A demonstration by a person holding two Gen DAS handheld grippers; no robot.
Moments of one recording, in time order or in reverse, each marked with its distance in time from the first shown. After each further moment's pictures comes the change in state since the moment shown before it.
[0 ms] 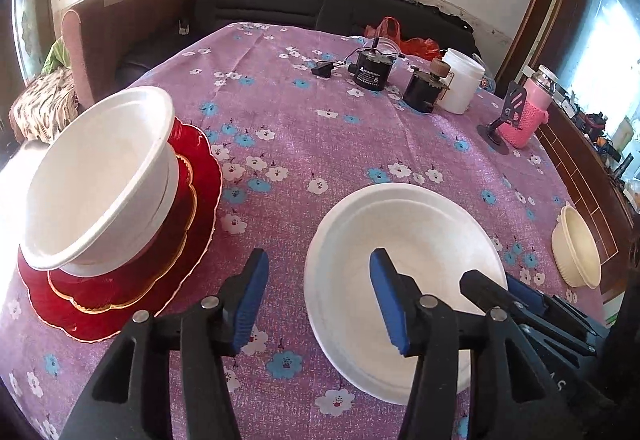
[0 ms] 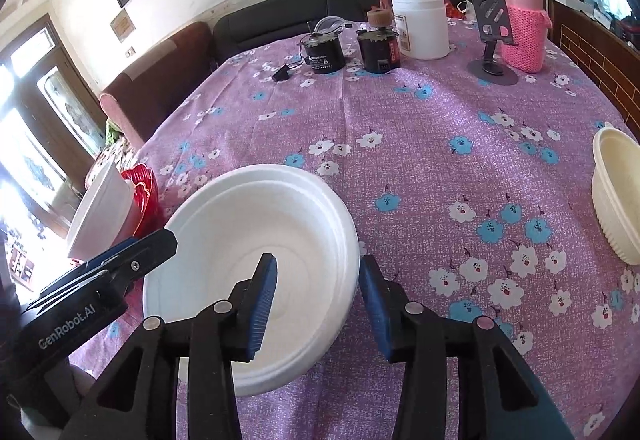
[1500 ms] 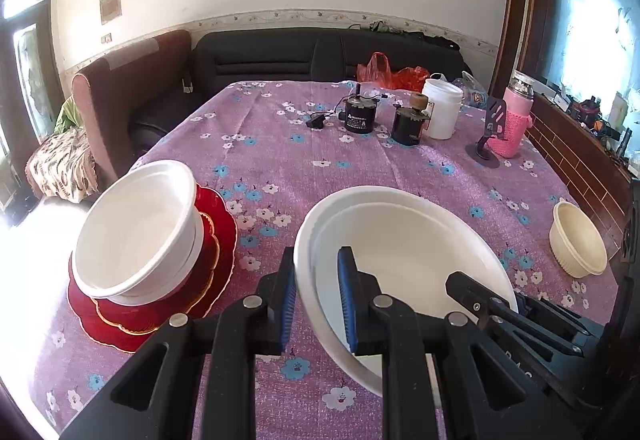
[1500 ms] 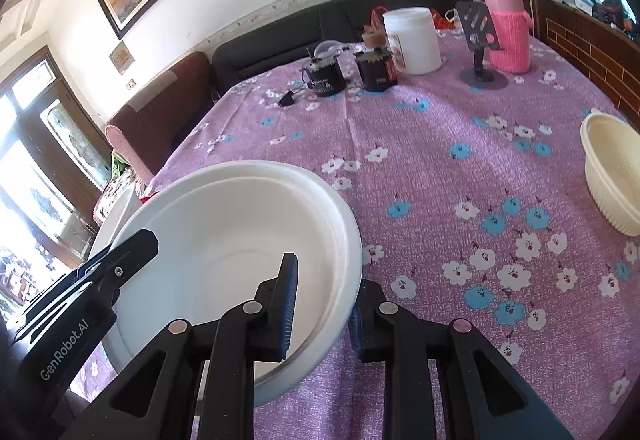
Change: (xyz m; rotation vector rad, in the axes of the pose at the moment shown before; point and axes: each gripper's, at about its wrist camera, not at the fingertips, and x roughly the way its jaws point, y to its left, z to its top) left arm -0.051 -0.025 -0.003 0.128 -0.175 0.071; right arm -0.023 0.012 -0.007 0.059 -0.095 0.023
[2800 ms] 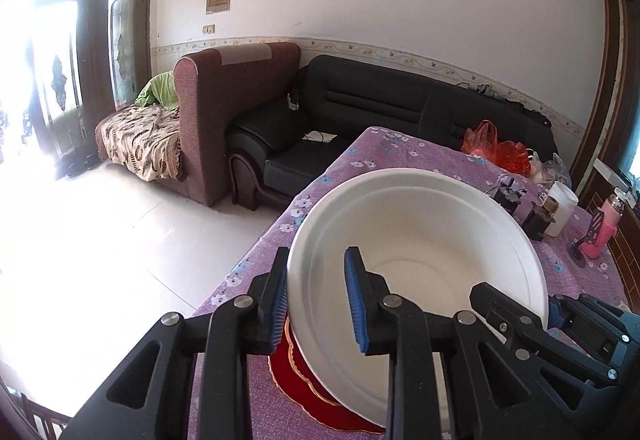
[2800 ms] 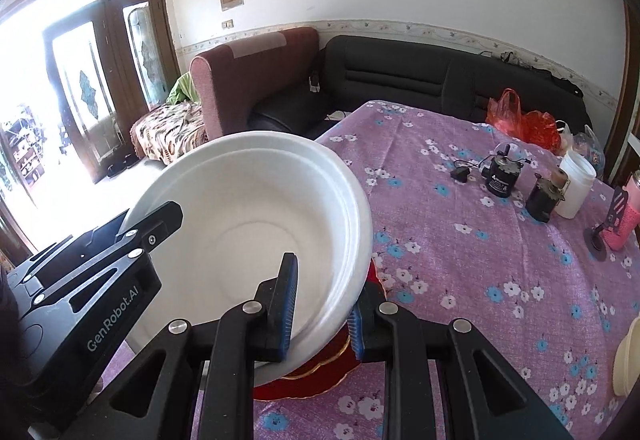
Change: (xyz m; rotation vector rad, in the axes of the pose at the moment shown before) left arm -0.032 0.199 0.033 -0.251 -0.110 0.231; right arm 0.039 0.242 0.032 -0.462 -0.001 0.079
